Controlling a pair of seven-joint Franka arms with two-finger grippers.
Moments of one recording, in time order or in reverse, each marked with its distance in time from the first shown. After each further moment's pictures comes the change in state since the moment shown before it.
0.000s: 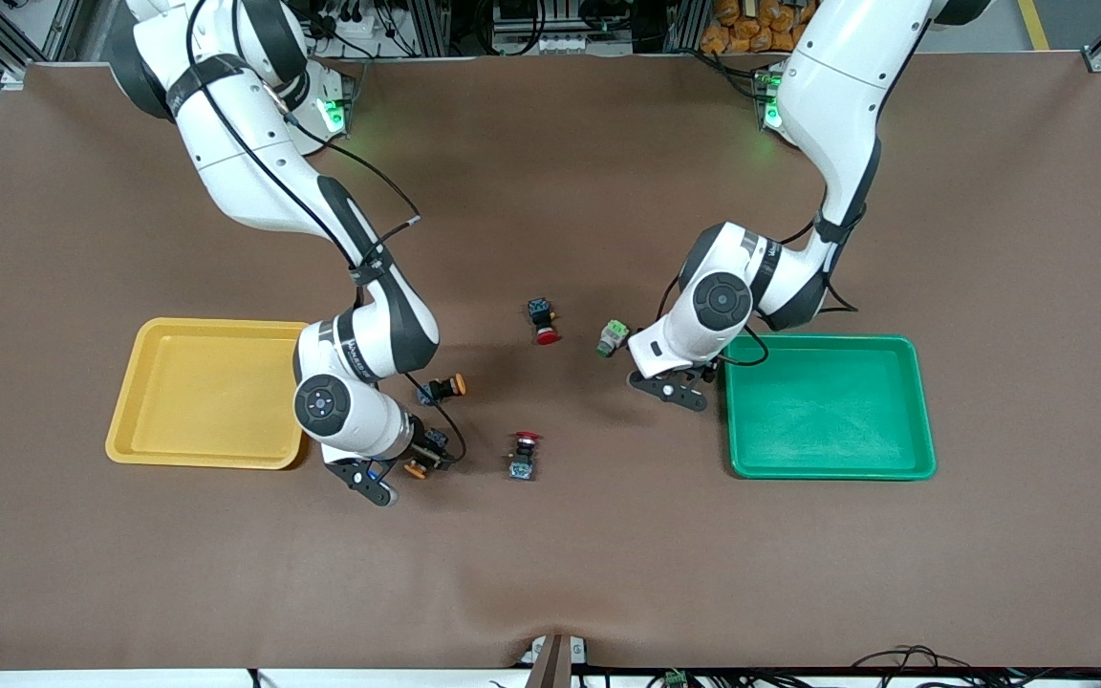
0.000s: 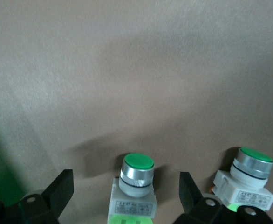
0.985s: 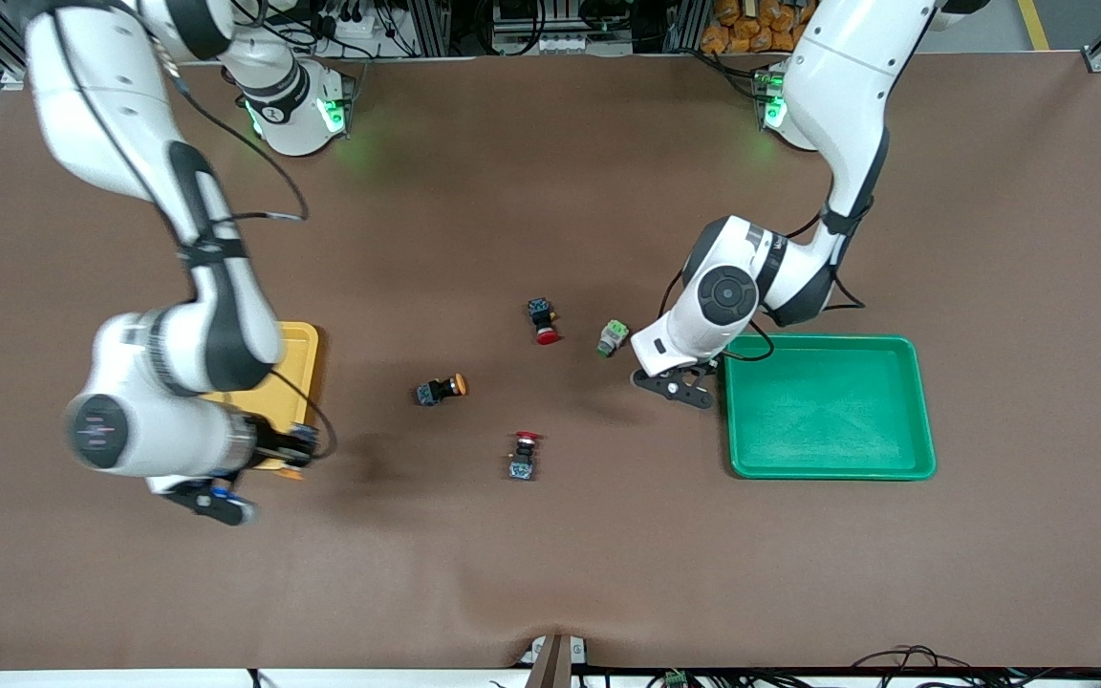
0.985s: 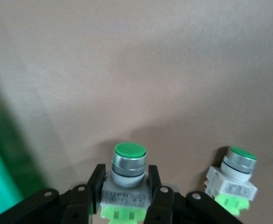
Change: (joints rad) left arm 0.017 -0.043 0.010 0.050 0.000 -0.095 -0.015; right arm -0.274 -0.216 -0.029 0.034 -0.023 -0.439 -0.509
